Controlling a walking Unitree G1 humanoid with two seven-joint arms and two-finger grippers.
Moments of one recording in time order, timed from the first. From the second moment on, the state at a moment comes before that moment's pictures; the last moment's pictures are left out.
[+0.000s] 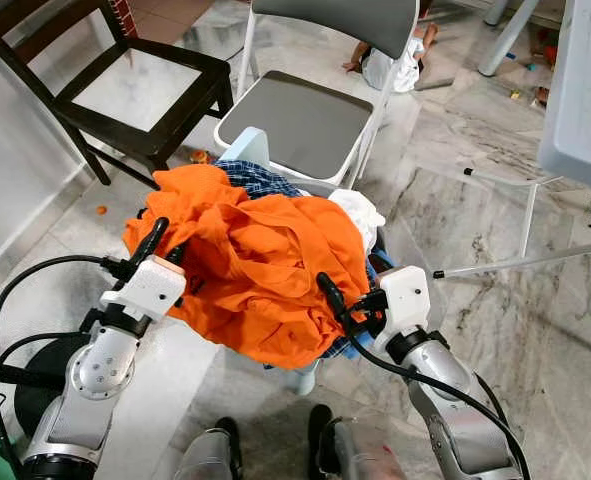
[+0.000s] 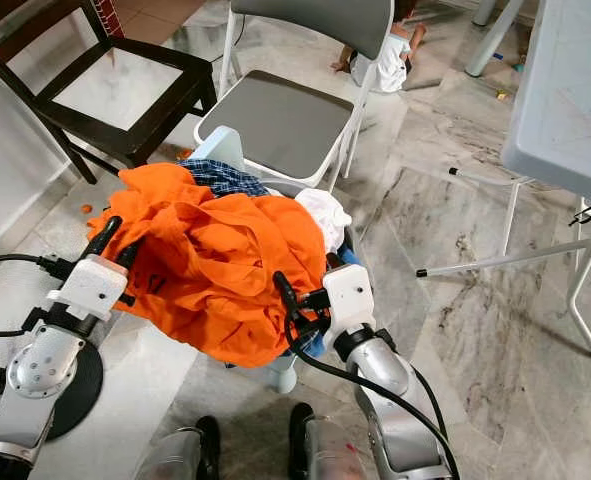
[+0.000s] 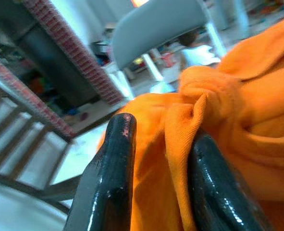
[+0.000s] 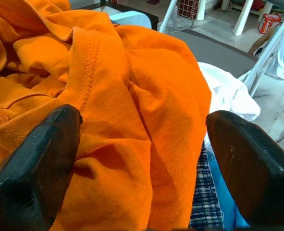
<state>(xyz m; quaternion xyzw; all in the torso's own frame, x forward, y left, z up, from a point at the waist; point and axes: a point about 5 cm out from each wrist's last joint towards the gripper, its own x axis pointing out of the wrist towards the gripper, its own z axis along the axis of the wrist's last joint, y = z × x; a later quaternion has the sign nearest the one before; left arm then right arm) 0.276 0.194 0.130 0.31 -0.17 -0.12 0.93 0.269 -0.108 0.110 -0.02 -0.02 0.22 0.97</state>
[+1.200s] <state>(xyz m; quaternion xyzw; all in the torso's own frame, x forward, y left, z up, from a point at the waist) 0.301 0.179 0.135 0.25 -0.10 -0.27 0.92 0.269 -0.107 0.109 -0.03 -0.02 0.22 0.97</state>
